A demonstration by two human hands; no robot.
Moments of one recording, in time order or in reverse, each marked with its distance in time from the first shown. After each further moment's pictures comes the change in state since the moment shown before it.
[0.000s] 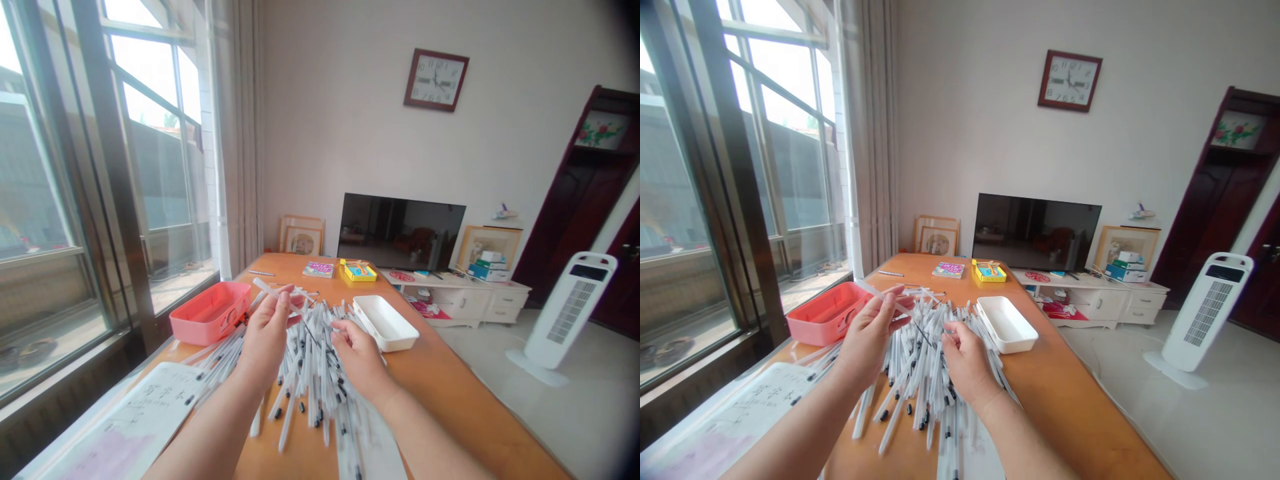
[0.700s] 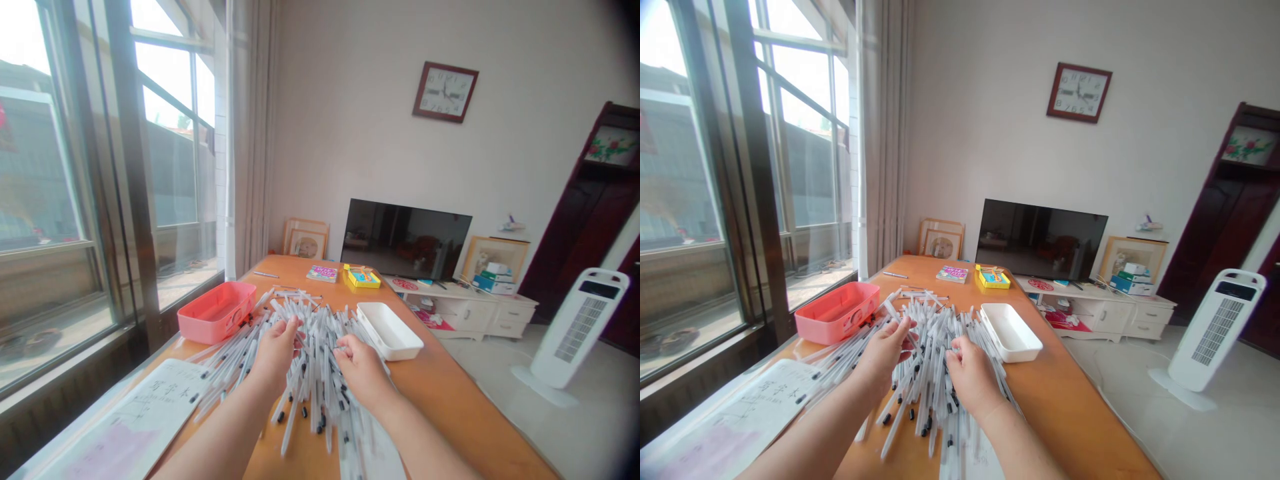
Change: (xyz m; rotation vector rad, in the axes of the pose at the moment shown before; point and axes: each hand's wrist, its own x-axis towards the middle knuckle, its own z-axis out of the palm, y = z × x) left_hand 0.000 -0.050 -0.016 0.122 0.116 -0.278; right_hand -0.003 0.017 0.004 -0.229 -0.040 -0.078
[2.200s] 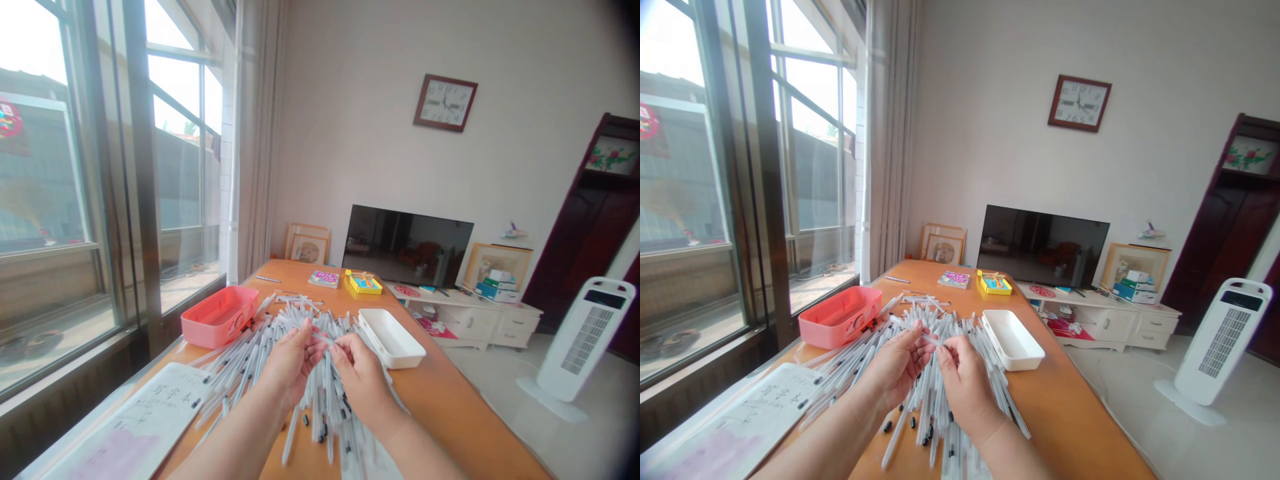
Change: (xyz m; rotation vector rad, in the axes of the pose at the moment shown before) left_hand -0.016 0.014 0.018 -0.480 -0.189 -0.219; right_hand -0.008 -0.047 -0.007 0.222 0.016 -0.068
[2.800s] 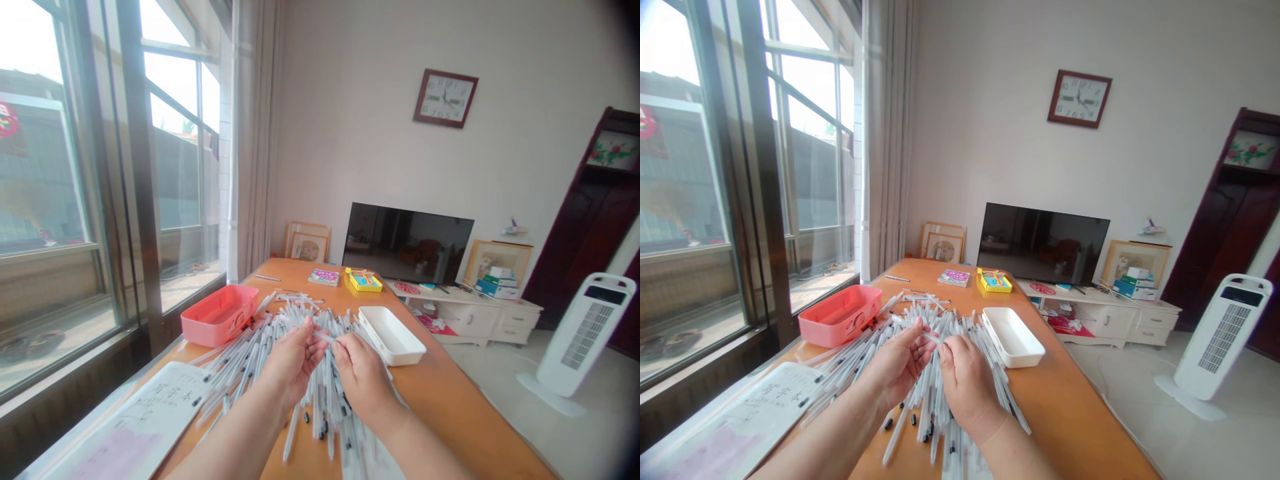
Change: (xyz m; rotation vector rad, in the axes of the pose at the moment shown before) left_hand -0.002 0.003 0.003 -0.022 0.029 -0.045; right_hand -0.002 -0.005 -0.005 -0.181 0.012 -0.176
